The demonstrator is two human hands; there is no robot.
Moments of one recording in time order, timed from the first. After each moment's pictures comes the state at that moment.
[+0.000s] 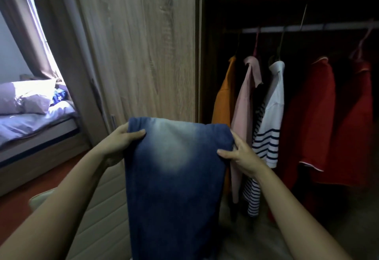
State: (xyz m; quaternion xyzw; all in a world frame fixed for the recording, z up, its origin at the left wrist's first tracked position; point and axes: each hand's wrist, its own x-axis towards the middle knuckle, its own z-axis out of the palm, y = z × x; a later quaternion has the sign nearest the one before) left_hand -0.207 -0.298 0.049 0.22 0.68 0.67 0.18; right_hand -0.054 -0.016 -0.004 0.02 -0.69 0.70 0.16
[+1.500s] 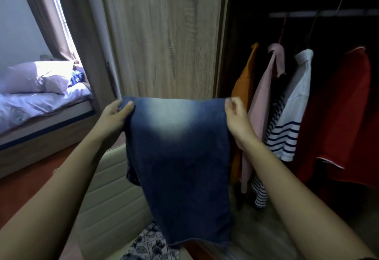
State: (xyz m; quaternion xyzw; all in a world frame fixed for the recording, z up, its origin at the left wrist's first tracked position) left_hand -0.234 -0.344 0.033 0.20 0.67 0.71 0.03; right_hand -0.104 -0.062 0.034 -0.10 -0.76 0.56 0.31
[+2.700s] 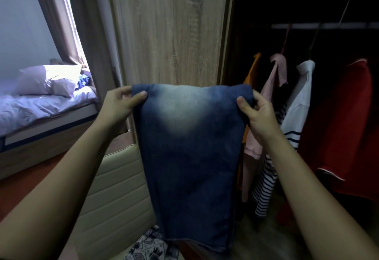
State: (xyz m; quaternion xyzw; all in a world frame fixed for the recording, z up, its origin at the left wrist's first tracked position) left_hand -0.206 -0.326 0.090 0.26 0.70 0.66 -0.09; right_hand -0.073 -0.034 0.072 0.07 -0.71 0.64 0.30
